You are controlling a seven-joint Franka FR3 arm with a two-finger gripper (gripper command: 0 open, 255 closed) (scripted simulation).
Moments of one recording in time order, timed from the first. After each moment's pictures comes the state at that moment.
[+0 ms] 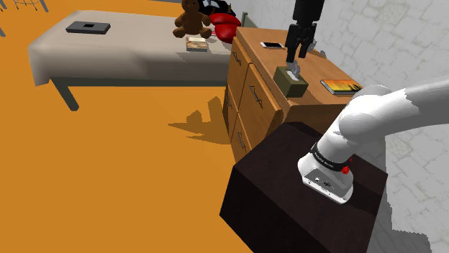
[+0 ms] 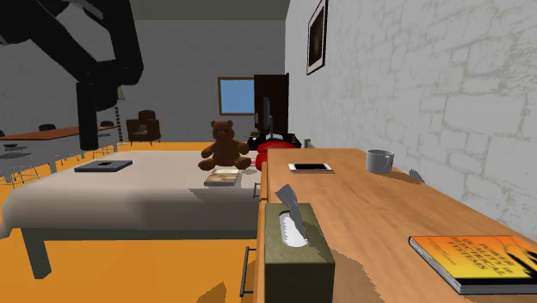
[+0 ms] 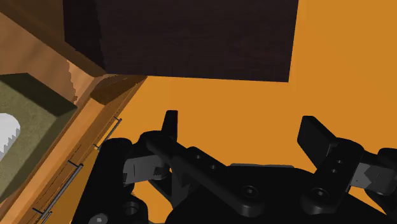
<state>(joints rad) 0.02 -0.78 -0.02 -2.42 0.07 1.43 0.00</state>
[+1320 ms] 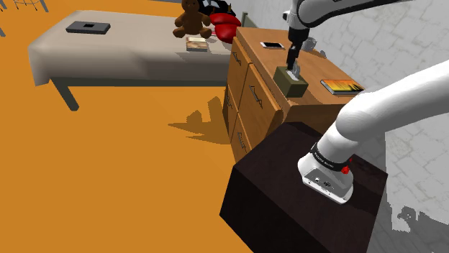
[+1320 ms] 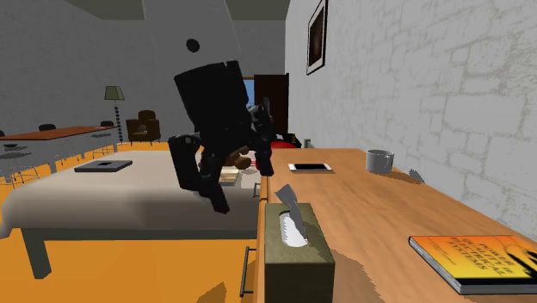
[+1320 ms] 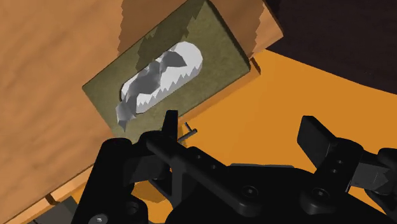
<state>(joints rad) -0.08 -0.56 -0.21 -2.55 -0.42 1.95 -0.38</state>
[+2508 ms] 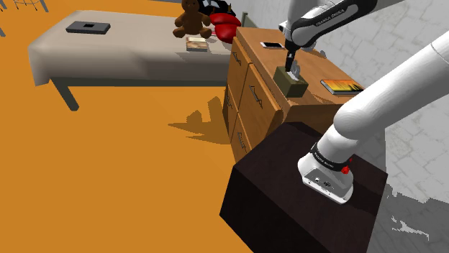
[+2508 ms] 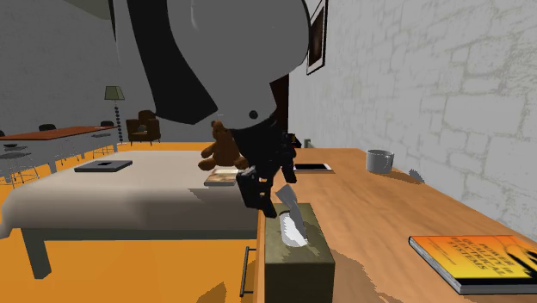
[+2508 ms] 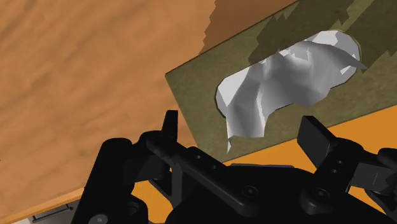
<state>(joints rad) -0.16 -0.29 -0.34 -2.52 -0.65 2.33 -0.46</state>
